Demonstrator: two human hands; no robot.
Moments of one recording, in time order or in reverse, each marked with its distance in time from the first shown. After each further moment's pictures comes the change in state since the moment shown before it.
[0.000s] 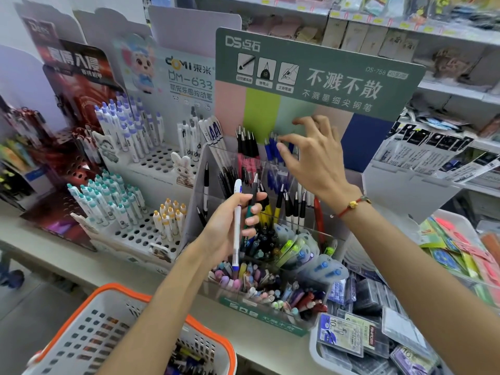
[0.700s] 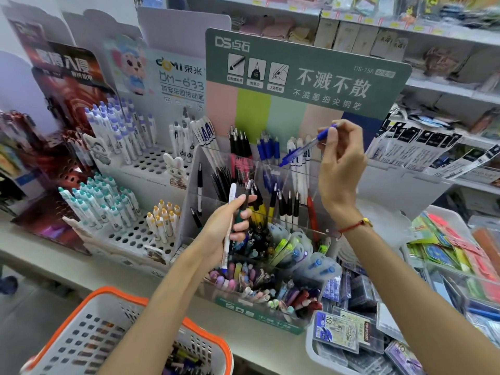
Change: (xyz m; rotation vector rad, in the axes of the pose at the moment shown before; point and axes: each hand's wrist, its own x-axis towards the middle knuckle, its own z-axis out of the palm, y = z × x) left_hand 0.006 -0.007 -0.002 0.096 0.088 -0.023; right_hand -0.027 0.003 -0.017 0.764 0.489 0.488
